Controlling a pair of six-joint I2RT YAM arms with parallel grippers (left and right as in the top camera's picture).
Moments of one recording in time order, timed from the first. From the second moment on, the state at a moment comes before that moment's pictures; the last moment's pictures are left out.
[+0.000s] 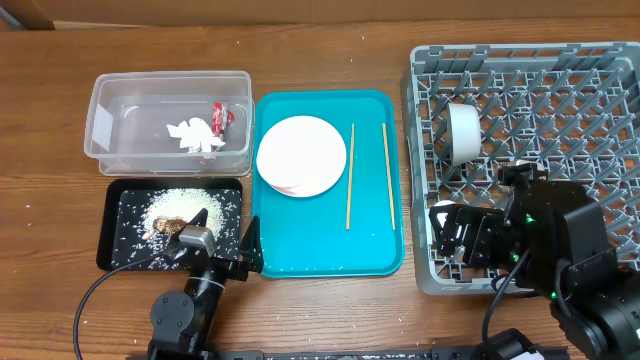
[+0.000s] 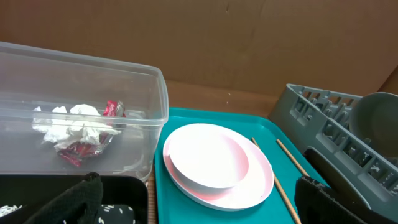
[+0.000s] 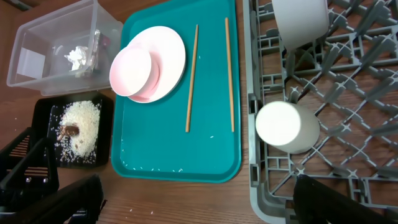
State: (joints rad) left arm -0.16 0.02 0.01 -0.07 0.09 -0.26; right arm 0.41 0.87 1.26 -1.24 -0.07 0.54
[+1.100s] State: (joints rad) left arm -0.16 0.02 0.01 -0.07 0.09 -0.28; right arm 0.41 0.94 1.26 -1.04 -0.14 0.59
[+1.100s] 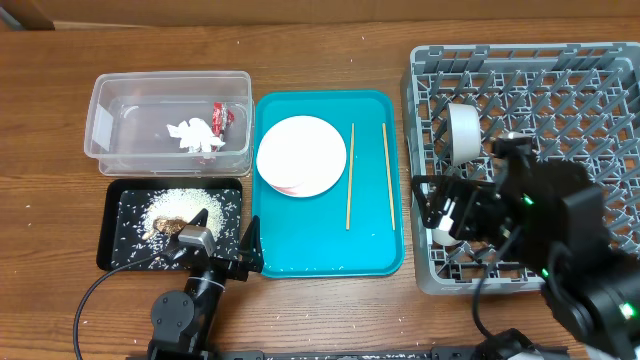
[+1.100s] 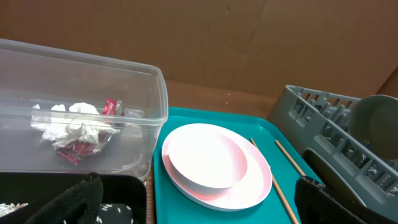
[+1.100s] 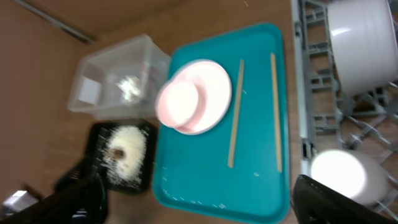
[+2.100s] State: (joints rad) left arm -0.16 0.02 0.01 -0.07 0.09 -0.28; right arm 0.60 1.83 1.28 -0.74 -0.04 0.58
